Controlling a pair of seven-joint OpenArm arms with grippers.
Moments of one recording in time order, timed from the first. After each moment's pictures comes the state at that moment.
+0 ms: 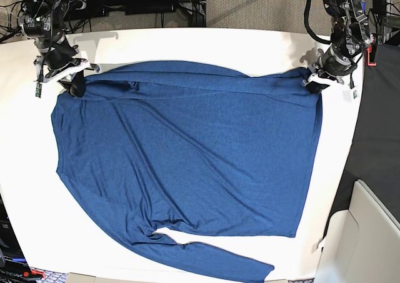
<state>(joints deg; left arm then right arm) 16.5 -12.9 -23.6 93.5 -41.4 -1.2 48.5 -19.5 1.9 33.6 111.4 30.6 23.2 -49.1</state>
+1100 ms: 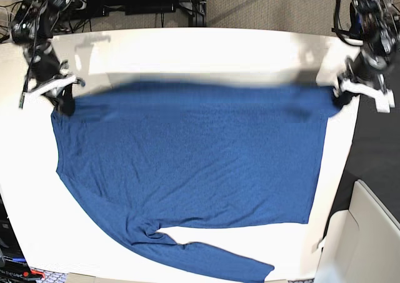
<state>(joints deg) 18.3 -20.4 -31.7 103.7 -57.1 -1.0 51.5 -14.3 5.0 36.7 110.8 38.0 23.7 -49.0</state>
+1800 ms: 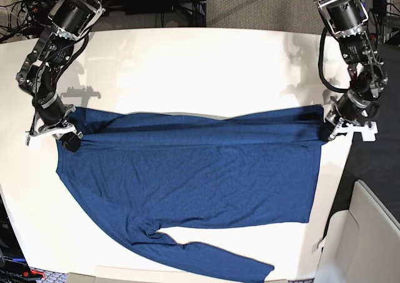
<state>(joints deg) -4.0 -15.9 -28.6 76.9 -56.4 -0.6 50.4 7.5 5.4 37.1 81.5 33.9 23.3 -45.8</state>
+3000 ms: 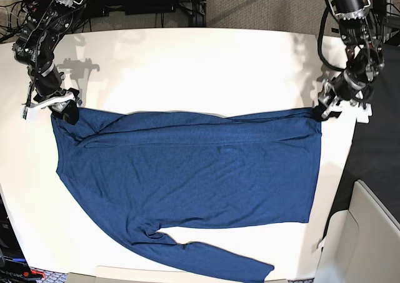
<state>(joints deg) 2.8 -18.4 -25.0 76.5 -57.5 -0.8 49.6 -5.7 5.5 37.2 94.6 34.0 23.0 -47.5</state>
